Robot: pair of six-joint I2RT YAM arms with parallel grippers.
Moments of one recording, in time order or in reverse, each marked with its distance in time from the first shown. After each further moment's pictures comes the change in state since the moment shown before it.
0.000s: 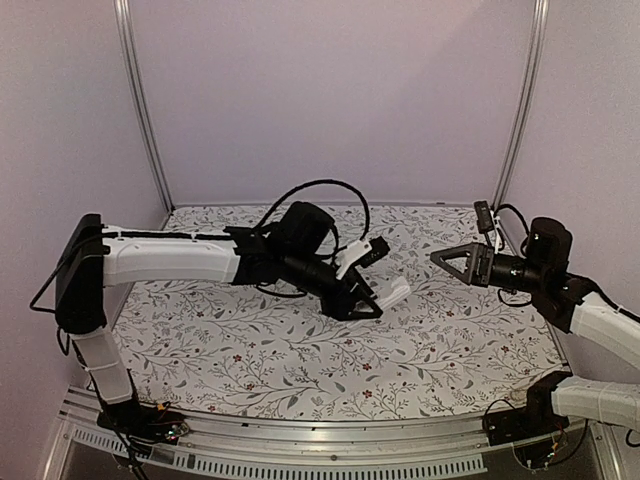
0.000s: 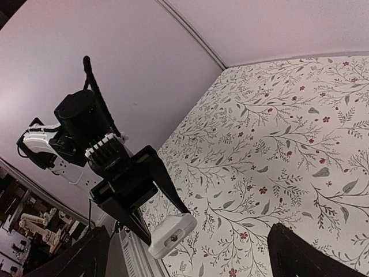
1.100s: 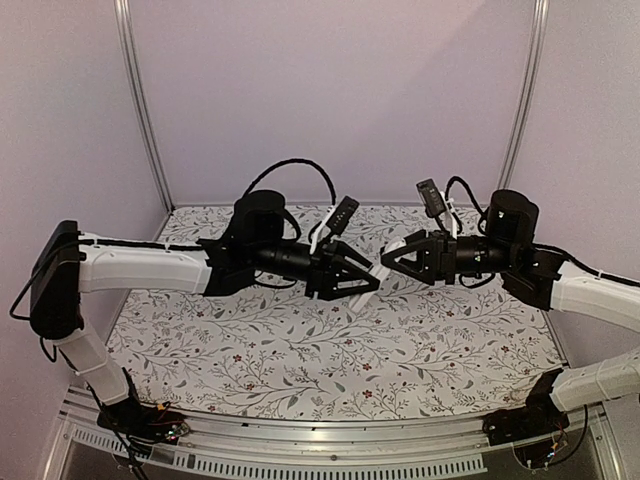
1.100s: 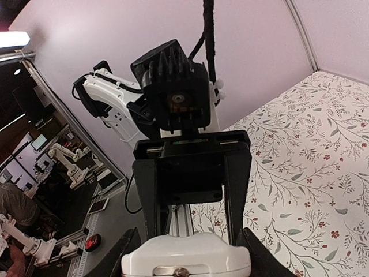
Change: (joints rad) left arm 0.053 -0.166 -0.249 0.666 0.301 -0.369; right arm 0.352 0.235 0.252 0.102 -0.064 -0.110
